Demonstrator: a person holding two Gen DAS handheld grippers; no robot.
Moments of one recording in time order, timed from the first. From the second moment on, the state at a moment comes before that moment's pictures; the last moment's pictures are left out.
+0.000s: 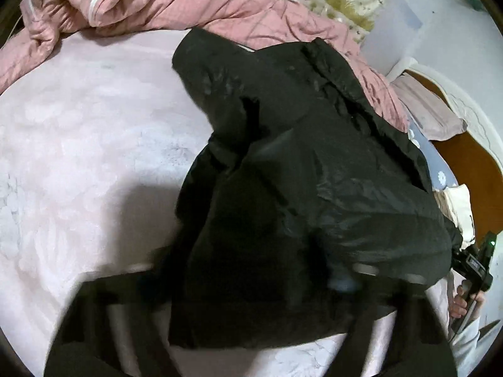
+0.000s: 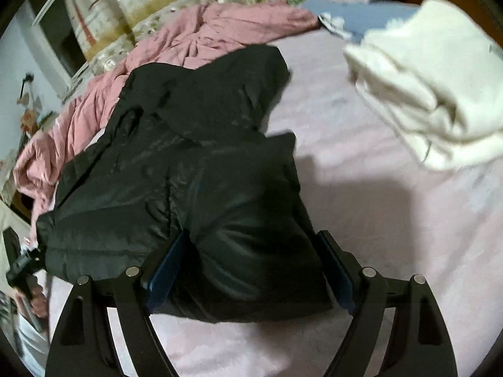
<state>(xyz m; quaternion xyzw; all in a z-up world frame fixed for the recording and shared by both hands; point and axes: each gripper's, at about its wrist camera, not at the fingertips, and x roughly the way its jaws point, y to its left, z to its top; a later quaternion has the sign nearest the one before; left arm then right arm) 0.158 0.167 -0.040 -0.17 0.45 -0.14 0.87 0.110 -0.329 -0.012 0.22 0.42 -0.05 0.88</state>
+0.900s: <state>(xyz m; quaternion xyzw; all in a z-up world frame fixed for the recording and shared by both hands) 0.061 0.152 -0.008 -0.08 0.41 -0.04 0.91 0.036 -0.270 0.015 0.12 0.37 -0.08 0.92</state>
